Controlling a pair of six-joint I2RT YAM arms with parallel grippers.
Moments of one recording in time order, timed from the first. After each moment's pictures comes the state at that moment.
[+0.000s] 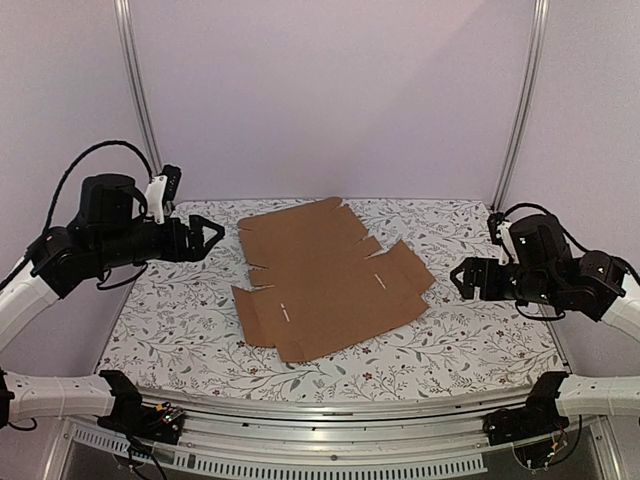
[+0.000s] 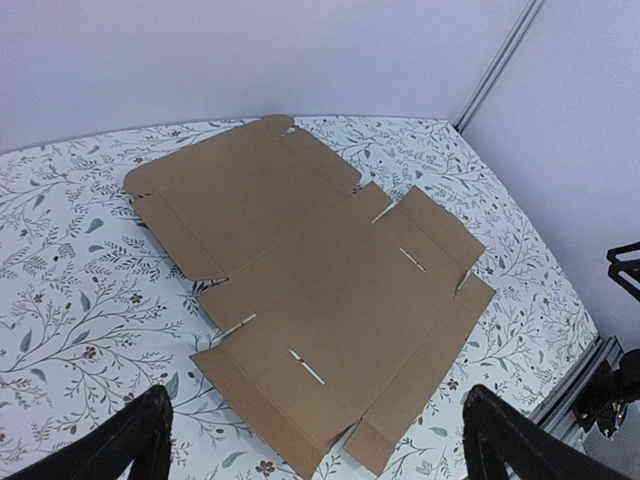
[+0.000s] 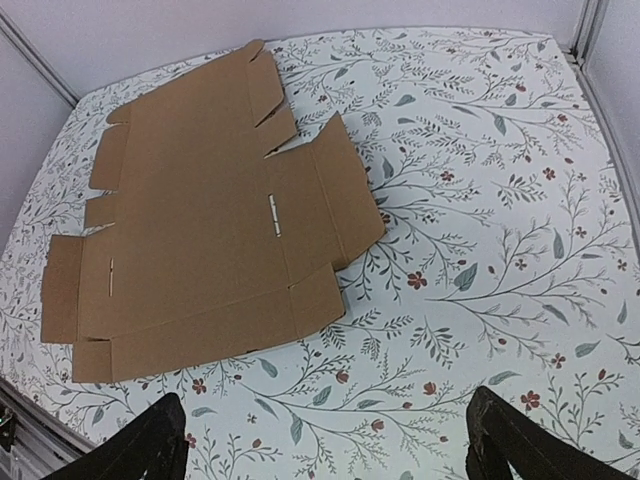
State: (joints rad) left arm -0.62 0.90 1.02 -0.58 -0.06 -0.36; right arm 0.75 0.83 0.89 -0.76 0.33 0.57
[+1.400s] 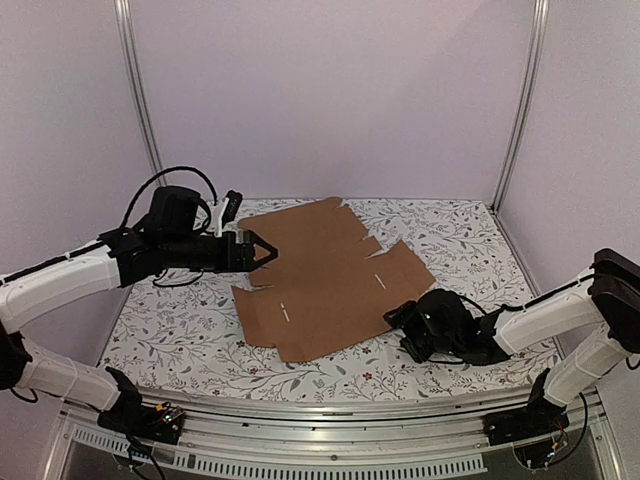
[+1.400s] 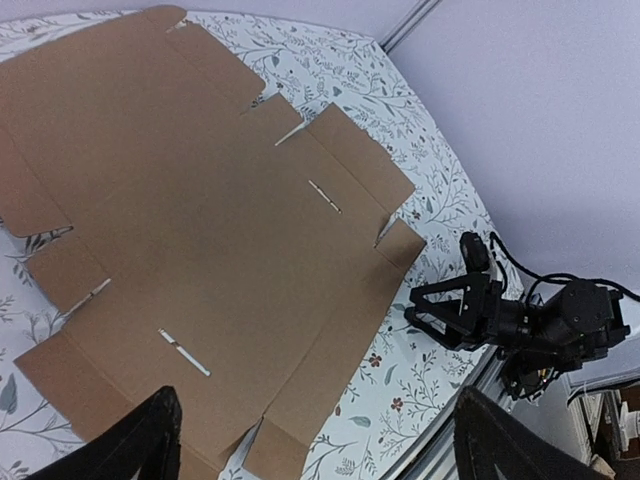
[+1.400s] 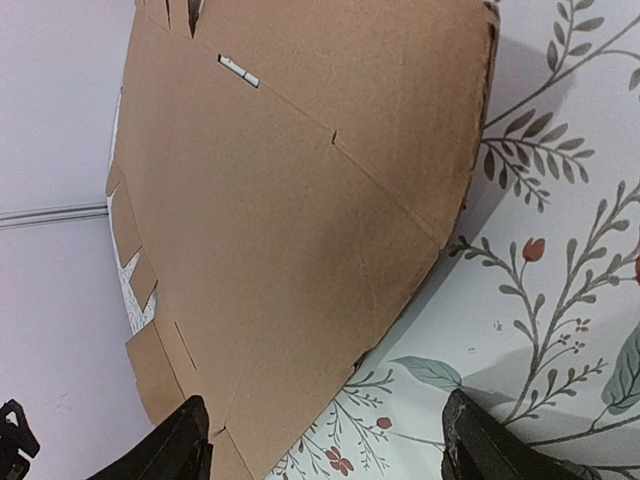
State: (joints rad) left arm -0.63 1.16 0.91 -0.28 0.27 -0.49; right arm 0.96 1.50 0.47 0.31 0.25 1.59
